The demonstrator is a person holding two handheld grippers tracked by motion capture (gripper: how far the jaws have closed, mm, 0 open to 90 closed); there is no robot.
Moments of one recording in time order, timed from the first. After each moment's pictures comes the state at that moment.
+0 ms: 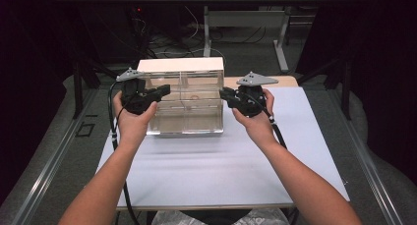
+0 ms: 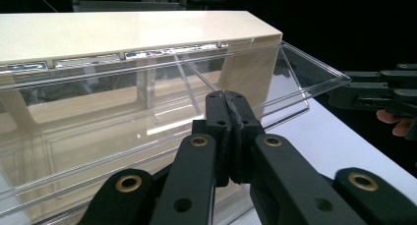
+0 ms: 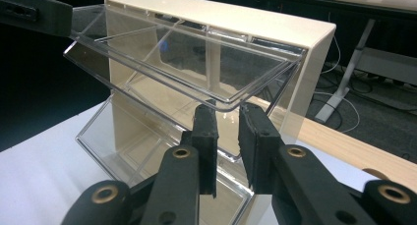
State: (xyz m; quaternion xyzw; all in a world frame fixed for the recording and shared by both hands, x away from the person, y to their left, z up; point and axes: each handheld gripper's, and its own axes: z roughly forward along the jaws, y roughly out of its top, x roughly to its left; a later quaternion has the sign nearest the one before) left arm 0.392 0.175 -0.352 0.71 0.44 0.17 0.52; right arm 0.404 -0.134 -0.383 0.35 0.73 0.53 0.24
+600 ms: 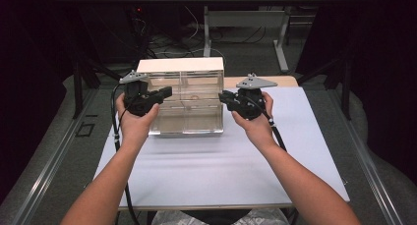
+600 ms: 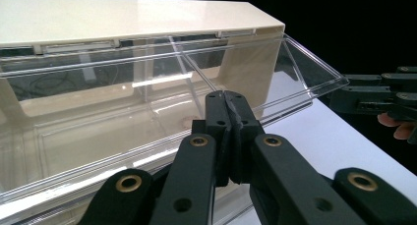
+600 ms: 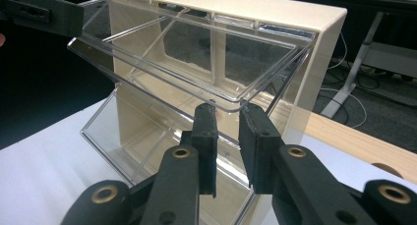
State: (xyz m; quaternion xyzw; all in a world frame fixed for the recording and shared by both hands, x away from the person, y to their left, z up) left arm 0.394 0.172 -0.360 0.72 0.44 0.17 0.51; right arm 0.403 -0.134 -0.391 0.35 0.74 0.53 0.23
